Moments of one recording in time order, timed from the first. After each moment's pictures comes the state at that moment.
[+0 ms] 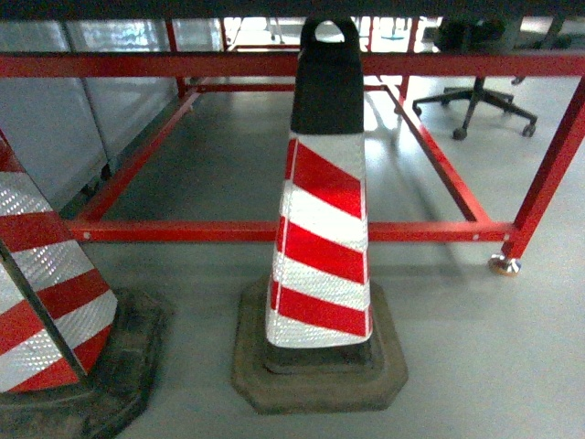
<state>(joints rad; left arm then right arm) 0.00 0.01 0.02 -0.01 0.00 0.00 0.00 0.01 0.01 -0.01 0.00 0.00</state>
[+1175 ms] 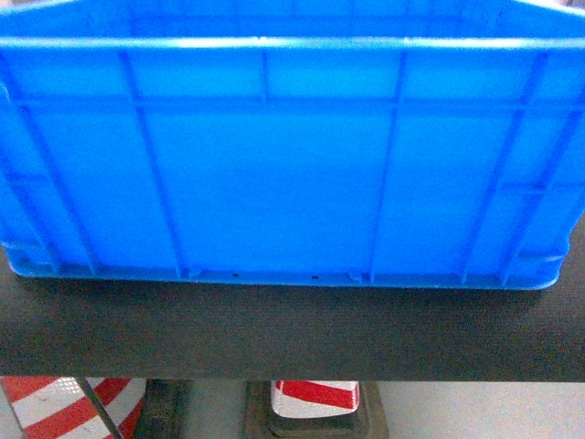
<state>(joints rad) 0.00 0.01 0.02 -0.01 0.00 0.00 0.00 0.01 0.01 -0.01 0.00 0.00</state>
